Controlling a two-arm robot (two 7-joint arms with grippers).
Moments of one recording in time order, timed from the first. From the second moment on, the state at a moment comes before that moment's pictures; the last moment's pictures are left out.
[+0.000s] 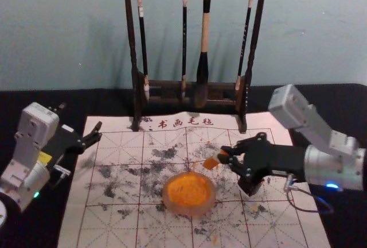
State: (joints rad) left arm -0.20 0.60 0.45 -1.41 -0.25 -0.12 0.03; right arm 0.37 0.68 -0.58 -1.64 0.34 0.24 0.64
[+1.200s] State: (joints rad) left arm -0.20 0.60 0.45 -1.41 -0.25 -0.12 0.03; right arm 0.15 0.83 -0.39 -1.71 0.40 0.22 0.57
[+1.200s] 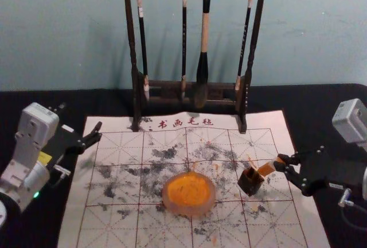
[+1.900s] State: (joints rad) left arm -0.20 0.60 0.45 -1.41 -0.25 -0.12 0.03; right arm 0.20 0.80 -0.43 -1.67 0.36 0.23 0.60
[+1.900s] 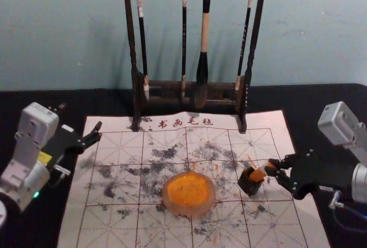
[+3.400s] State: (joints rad) left arm -0.20 0.60 0.45 -1.41 -0.25 -0.12 0.03; right arm 0.29 0.72 -0.51 -1.53 0.33 0.25 0.64
